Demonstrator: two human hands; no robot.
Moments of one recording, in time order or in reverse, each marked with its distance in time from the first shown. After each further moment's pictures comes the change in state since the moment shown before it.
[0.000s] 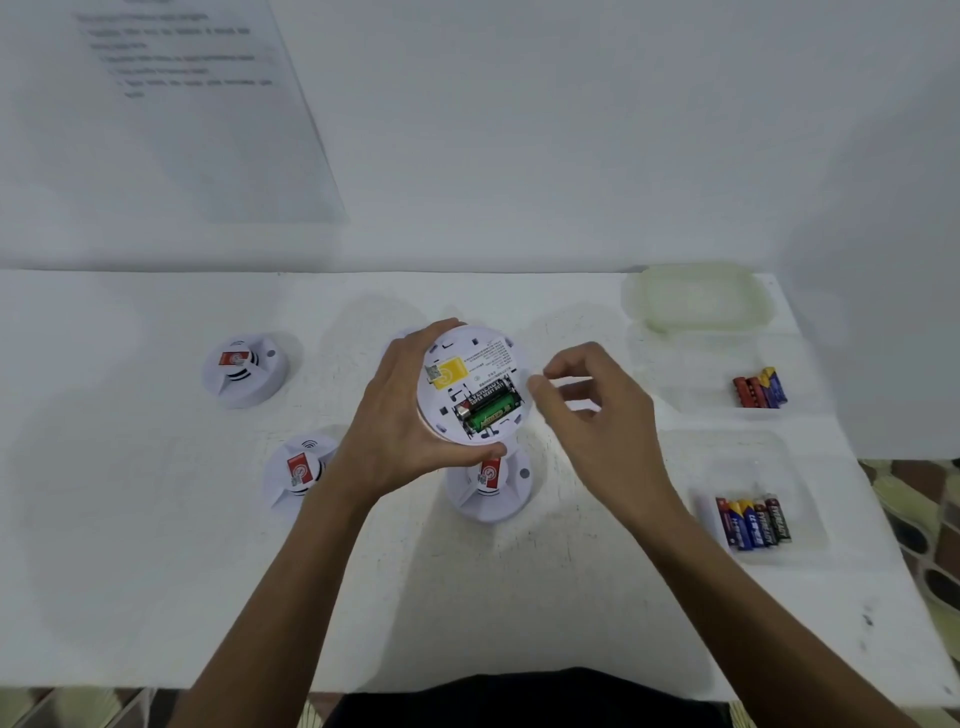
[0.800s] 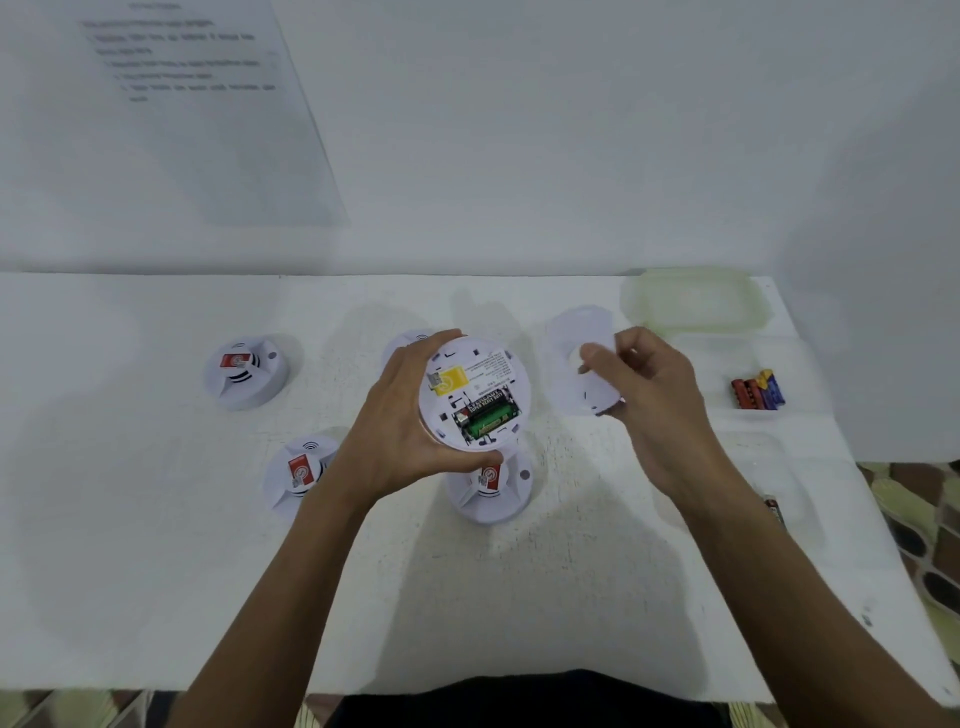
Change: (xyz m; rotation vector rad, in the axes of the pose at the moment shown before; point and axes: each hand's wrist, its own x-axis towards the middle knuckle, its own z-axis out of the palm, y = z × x) left_hand -0.003 -0.005 -0.002 -0.024 -0.076 -0.076; right_hand 0.028 0.012 -0.029 0.398 -0.002 0.238
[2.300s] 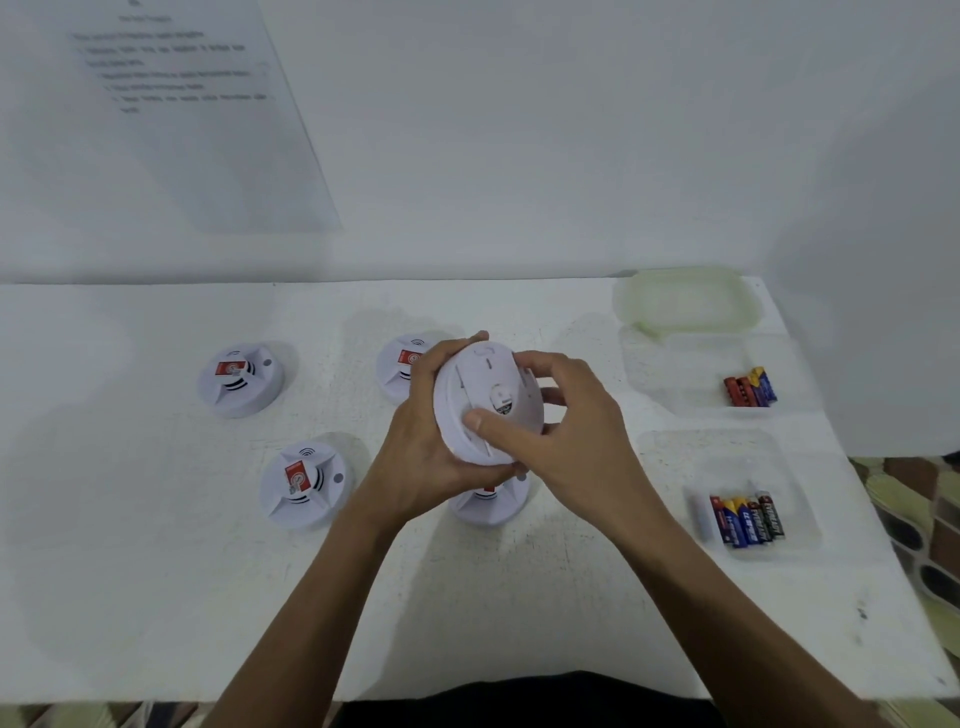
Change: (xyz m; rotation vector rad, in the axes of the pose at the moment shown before) left_hand -0.005 0.014 0.031 -0.293 0.085 0.108; right_hand -0.039 0.003 0.045 -0.495 -0.108 -0.153
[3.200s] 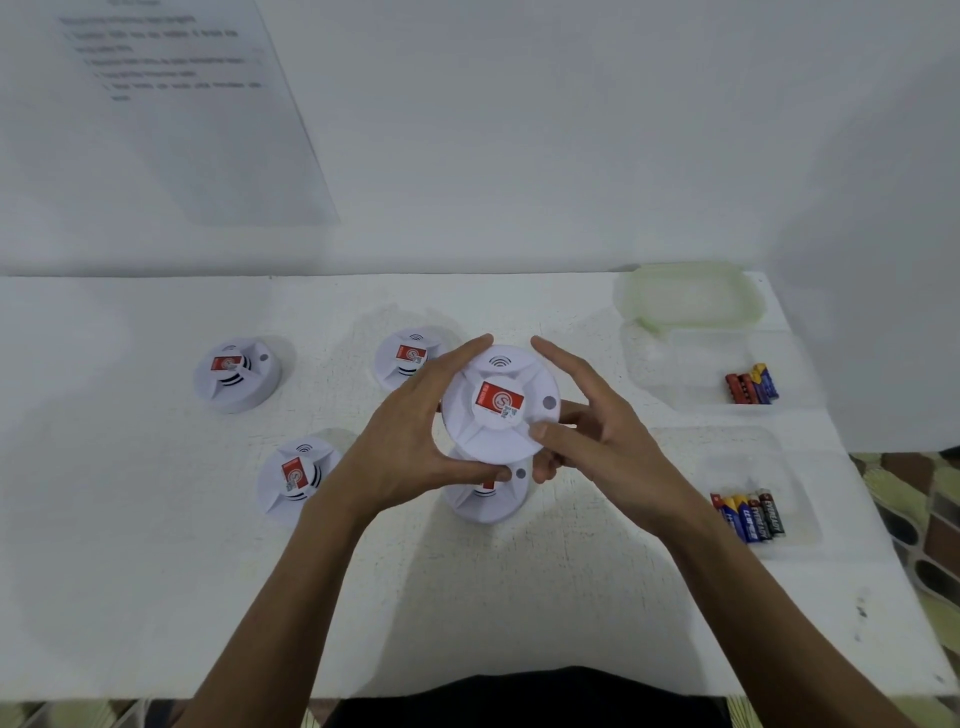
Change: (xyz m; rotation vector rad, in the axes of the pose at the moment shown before) left_hand 0.006 -0.006 -0.020 0.185 -0.228 -0.111; right_hand 0.001 0.024 -0.032 0.404 -0.337 0.047
